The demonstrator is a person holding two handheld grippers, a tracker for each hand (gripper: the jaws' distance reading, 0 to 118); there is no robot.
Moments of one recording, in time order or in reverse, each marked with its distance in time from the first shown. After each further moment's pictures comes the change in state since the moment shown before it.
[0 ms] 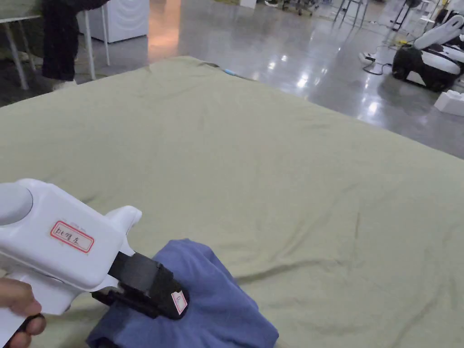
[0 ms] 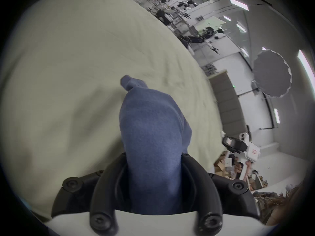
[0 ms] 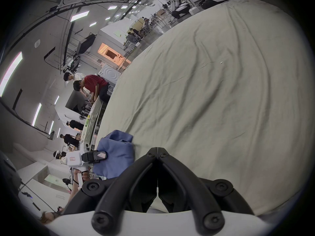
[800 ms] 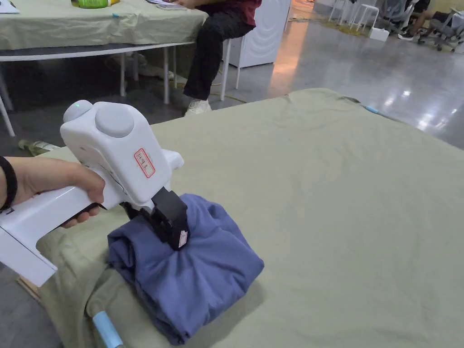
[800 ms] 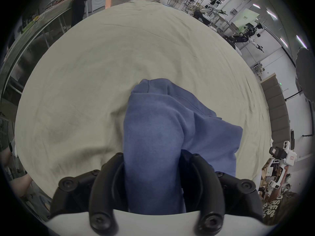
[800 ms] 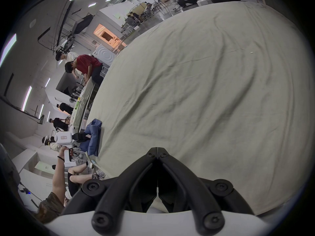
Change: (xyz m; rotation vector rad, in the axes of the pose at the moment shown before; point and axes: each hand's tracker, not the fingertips) left arm -0.150 0.072 0.123 -0.016 0.463 -0.008; right arm -0.074 -0.017 -0.067 -0.141 -0.095 0.097
